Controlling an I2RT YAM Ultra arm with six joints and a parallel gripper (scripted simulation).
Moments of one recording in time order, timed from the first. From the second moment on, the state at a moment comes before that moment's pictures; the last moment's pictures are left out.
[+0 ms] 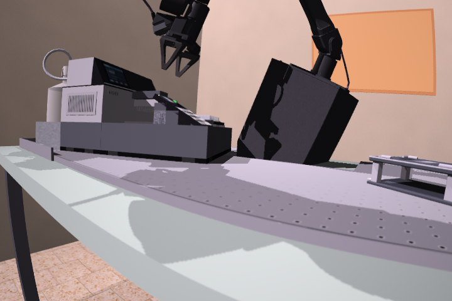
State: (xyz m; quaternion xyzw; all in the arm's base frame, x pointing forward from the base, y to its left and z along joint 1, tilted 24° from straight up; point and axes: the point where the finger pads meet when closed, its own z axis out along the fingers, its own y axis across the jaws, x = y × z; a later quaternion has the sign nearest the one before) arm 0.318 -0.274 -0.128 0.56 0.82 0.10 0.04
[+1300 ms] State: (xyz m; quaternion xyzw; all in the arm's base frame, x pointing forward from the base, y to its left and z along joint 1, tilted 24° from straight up) arm 0.319 -0.211 -0.127 0.55 0.83 0.10 0.03
